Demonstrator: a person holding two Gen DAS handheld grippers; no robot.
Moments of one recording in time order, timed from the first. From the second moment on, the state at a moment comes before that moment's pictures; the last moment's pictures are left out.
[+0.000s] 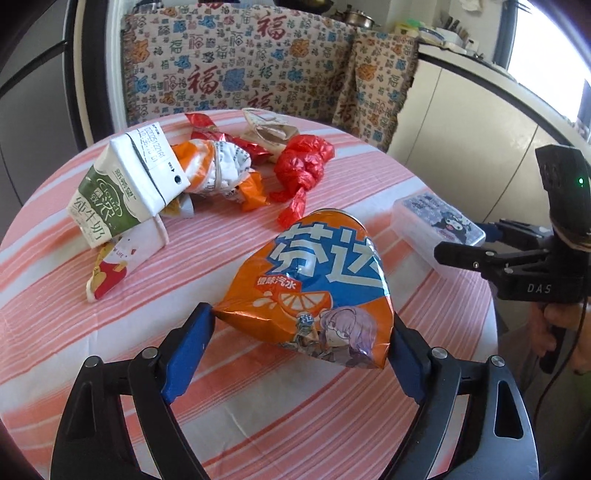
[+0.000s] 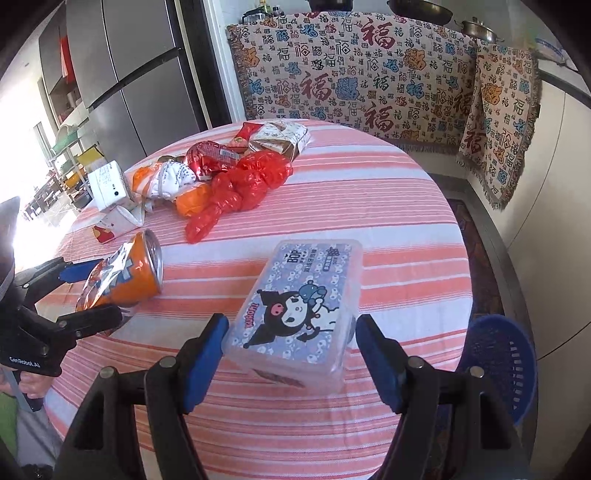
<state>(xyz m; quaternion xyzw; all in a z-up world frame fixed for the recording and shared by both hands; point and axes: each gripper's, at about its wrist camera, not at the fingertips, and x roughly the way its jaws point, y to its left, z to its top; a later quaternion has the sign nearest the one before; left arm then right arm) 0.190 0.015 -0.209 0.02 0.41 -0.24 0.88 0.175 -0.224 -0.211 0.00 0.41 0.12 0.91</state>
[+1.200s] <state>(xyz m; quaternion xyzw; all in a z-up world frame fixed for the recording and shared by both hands) 0.208 -0.007 -0.214 0.04 0.44 -0.30 0.85 0.170 -0.234 -0.211 -0.01 0.42 0.13 0.90</state>
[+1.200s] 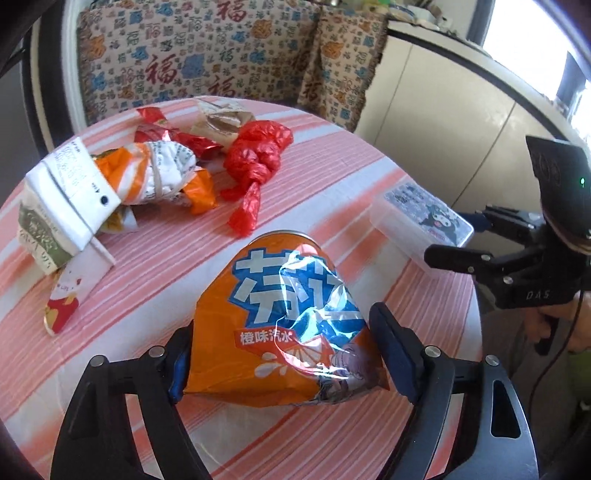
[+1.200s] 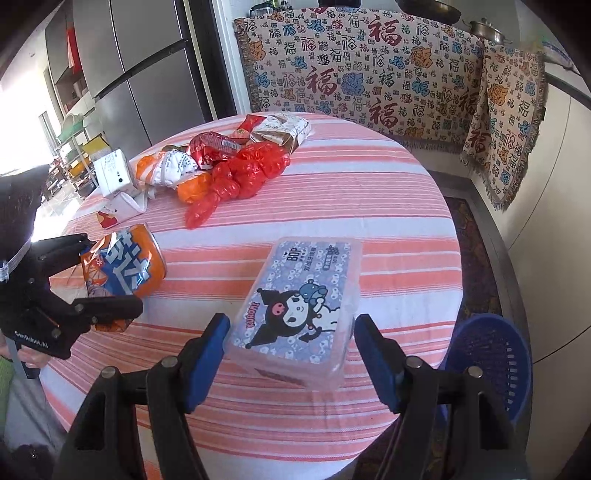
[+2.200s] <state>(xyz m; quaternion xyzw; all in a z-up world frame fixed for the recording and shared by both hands) 0.182 -0.065 -0.165 0.00 0.39 -0.21 0.90 0.191 -0.278 -0.183 0.05 0.43 0.10 0.89</state>
